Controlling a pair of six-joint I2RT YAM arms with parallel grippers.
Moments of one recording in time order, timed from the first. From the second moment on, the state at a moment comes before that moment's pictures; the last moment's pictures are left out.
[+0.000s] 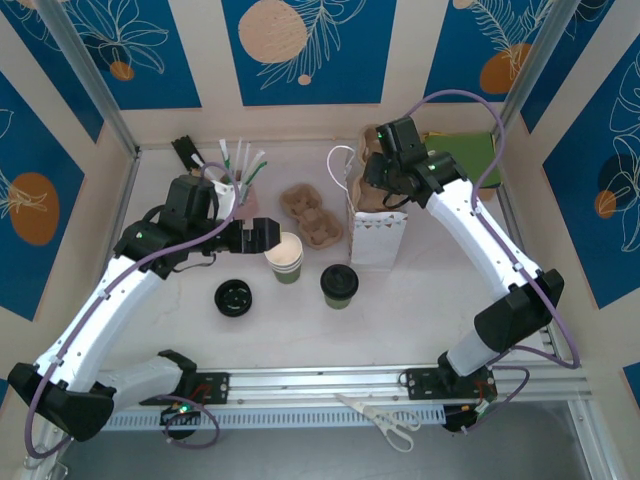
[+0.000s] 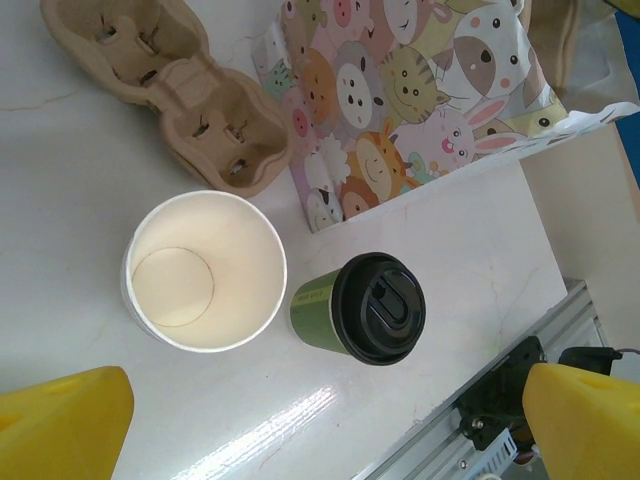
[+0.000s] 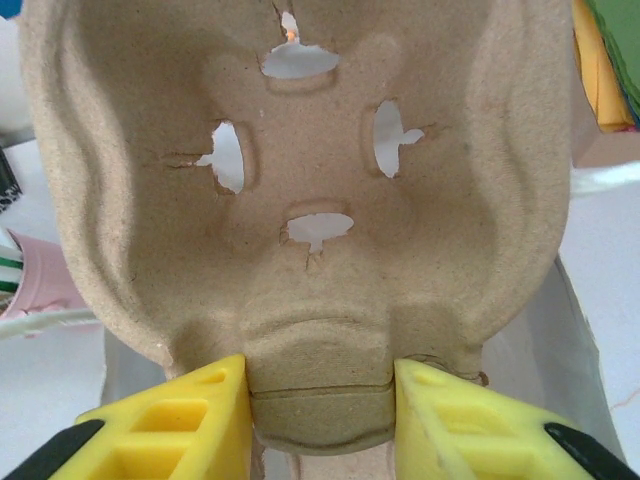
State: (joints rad) left arm -0.48 1.10 1.26 -0.89 0.38 -0.44; right arm 0.47 1.56 1.68 -0.94 0.21 0.61
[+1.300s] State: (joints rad) left arm -0.48 1.02 1.15 -0.88 0.34 -0.44; right arm 0.44 1.80 1.80 -1.20 0.10 0.61
